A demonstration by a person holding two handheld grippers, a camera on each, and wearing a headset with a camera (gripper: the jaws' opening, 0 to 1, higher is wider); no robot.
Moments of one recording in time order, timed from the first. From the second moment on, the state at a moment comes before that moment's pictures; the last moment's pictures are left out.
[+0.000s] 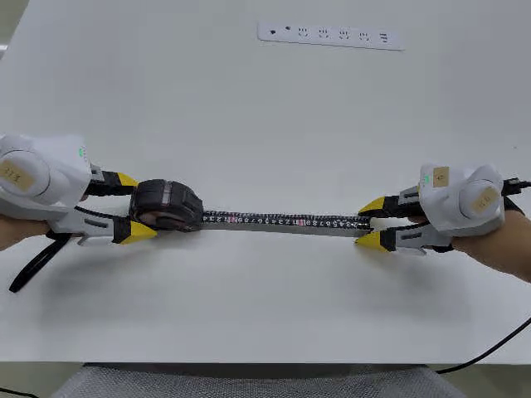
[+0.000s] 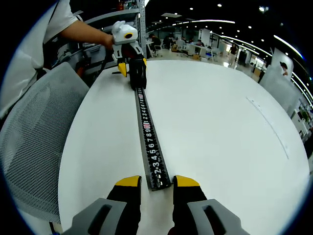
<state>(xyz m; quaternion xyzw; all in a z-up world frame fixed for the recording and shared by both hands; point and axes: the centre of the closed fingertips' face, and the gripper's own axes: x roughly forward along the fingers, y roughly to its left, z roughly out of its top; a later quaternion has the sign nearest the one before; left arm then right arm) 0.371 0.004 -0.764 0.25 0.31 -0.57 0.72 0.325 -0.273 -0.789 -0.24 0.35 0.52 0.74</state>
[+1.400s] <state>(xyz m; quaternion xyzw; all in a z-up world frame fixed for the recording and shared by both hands) 0.343 0.034 -0.721 0.12 0.29 -0.43 0.84 0.295 -0.279 -0.747 -0.15 0.34 0.40 0.84</state>
